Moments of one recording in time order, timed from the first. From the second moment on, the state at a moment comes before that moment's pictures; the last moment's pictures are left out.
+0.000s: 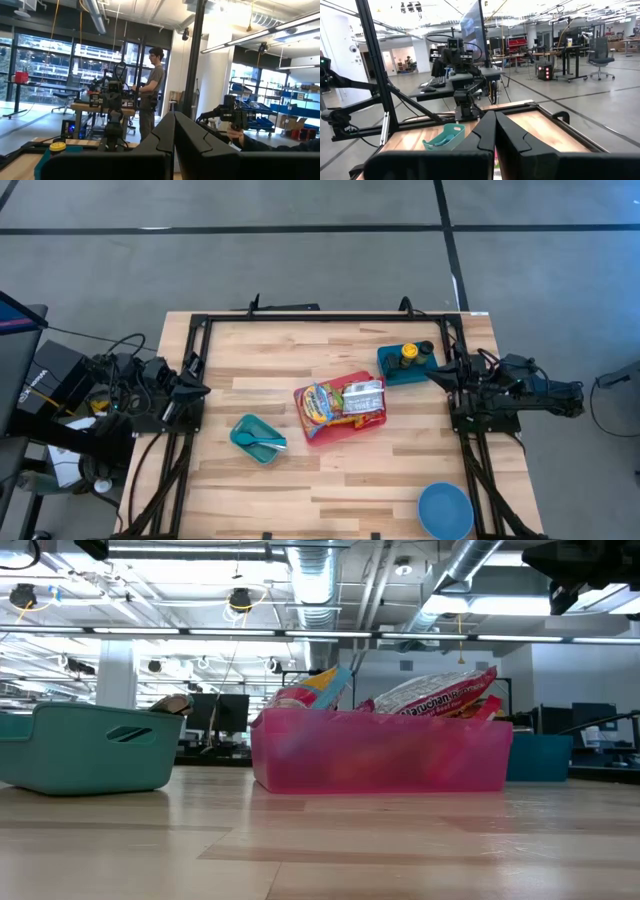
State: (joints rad) left arm -0.44 0.00 0.39 -0.04 -0.26 -0.06; right arm 0.01 0.00 0.33 -0.20 0.14 0.10
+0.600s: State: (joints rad) left arm -0.44 0.00 0.18 0.13 -0.26 -0.06; right arm 0.01 0.00 0.21 -0.03 0.13 0.09
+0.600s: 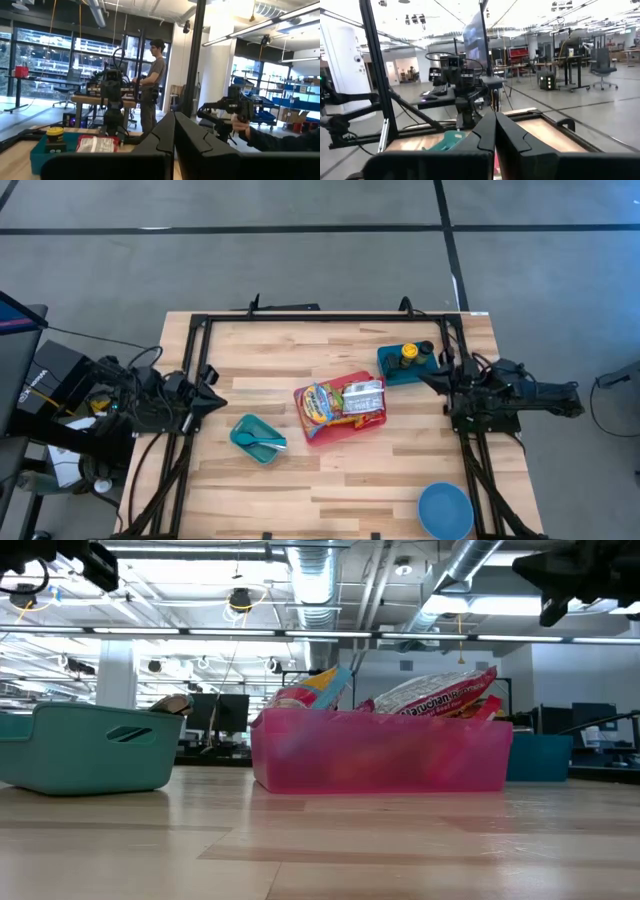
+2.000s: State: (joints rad) left arm -0.44 0.01 0.01 0.25 -0.26 -0.06; right arm 0.01 0.01 0.01 0.06 0.13 0.07
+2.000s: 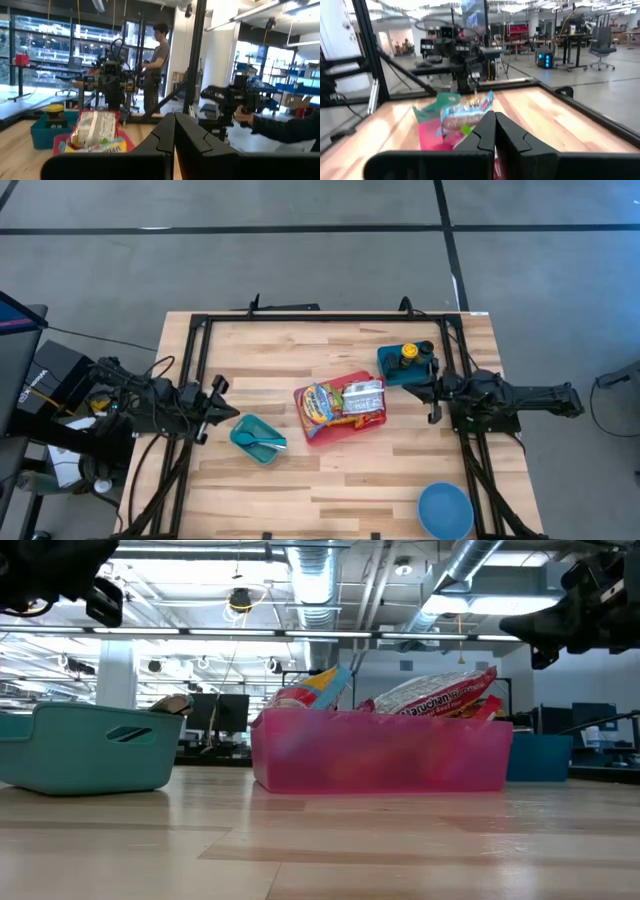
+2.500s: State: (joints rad) left arm -0.44 0.02 0.01 0.06 -0.27 -0.03; right arm 0.00 0.03 0.01 0.02 0.13 0.05
